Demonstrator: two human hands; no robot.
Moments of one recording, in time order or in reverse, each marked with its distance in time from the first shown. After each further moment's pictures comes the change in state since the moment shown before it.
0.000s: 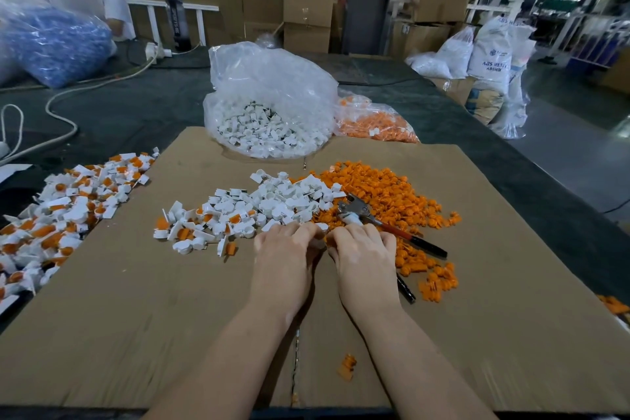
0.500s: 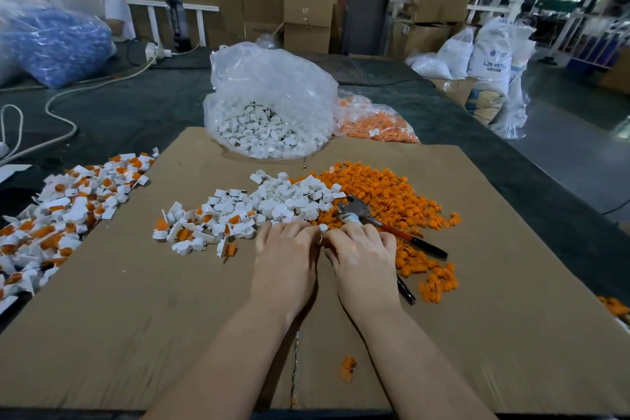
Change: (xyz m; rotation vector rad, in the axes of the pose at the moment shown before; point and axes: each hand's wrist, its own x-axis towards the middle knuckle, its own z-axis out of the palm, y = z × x) left_hand 0.001 0.000 0.002 0.084 -0.027 0.036; right_hand 0.000 0.001 0.001 0.018 0.007 -0.017
